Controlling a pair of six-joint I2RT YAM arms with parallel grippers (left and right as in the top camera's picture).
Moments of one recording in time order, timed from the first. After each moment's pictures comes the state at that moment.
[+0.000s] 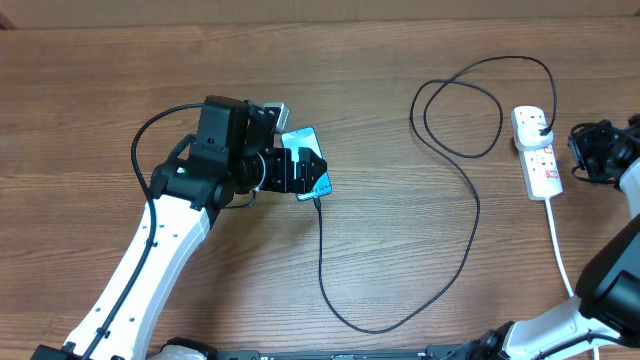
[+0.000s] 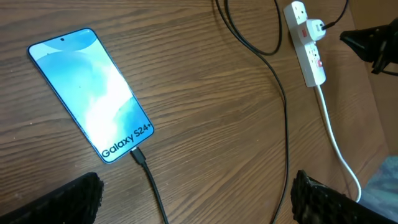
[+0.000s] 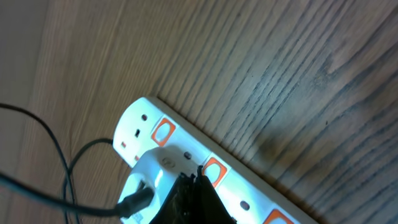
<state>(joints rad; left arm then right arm) -0.30 1.39 1.13 -0.66 0.49 -0.29 -0.60 1.85 1.23 -0.38 -0.31 0.58</state>
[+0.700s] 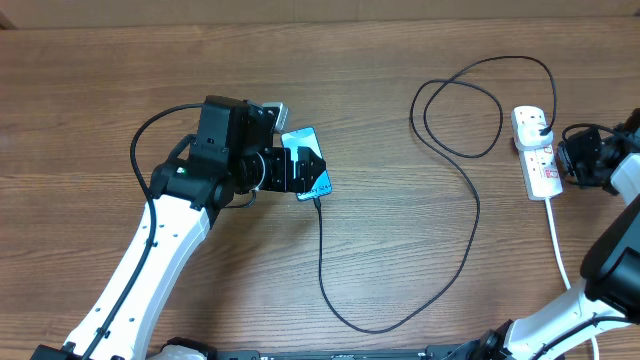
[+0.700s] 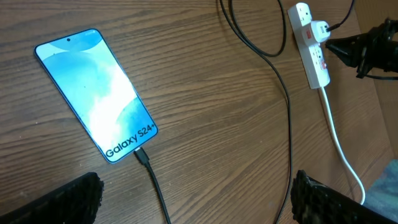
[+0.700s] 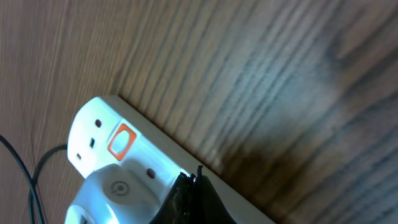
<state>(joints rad) -0.30 1.39 1.13 -0.66 0.47 -0.29 -0.59 1.96 1.23 -0.34 -0.31 0.59</state>
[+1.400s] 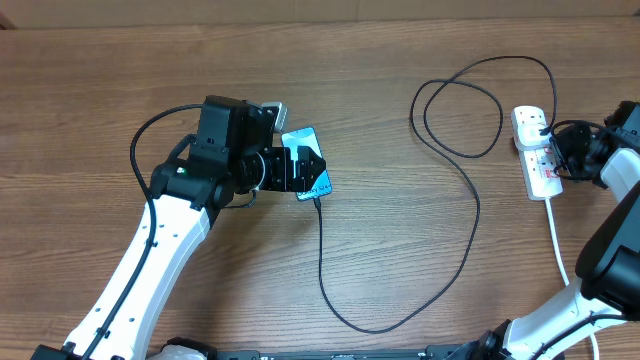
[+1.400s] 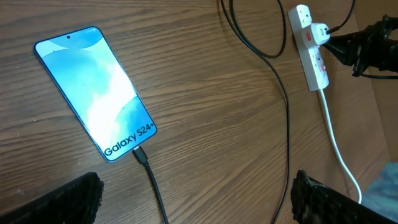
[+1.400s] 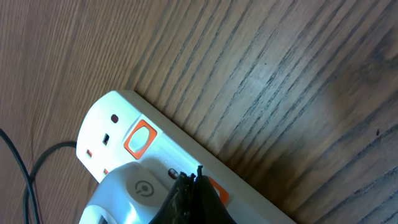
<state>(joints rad) -0.30 1.39 1.13 -0.66 0.47 -0.31 -0.54 1.96 1.23 -0.32 -0.27 0.59</state>
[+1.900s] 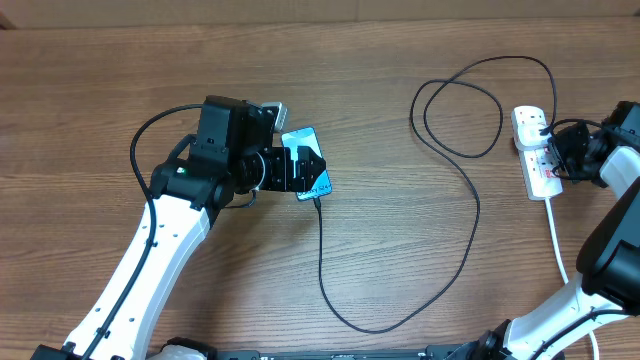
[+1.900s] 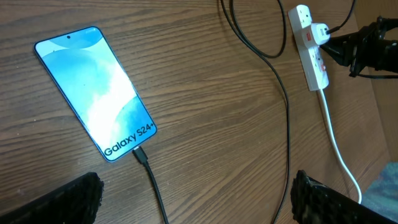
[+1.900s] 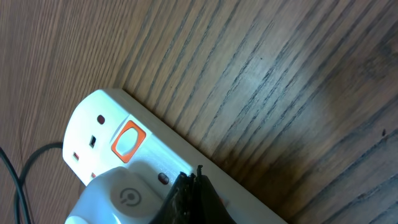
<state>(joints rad) -0.30 1.39 1.13 -0.66 0.47 -0.31 -0.54 1.99 1.25 -0.34 -0.27 0.59</state>
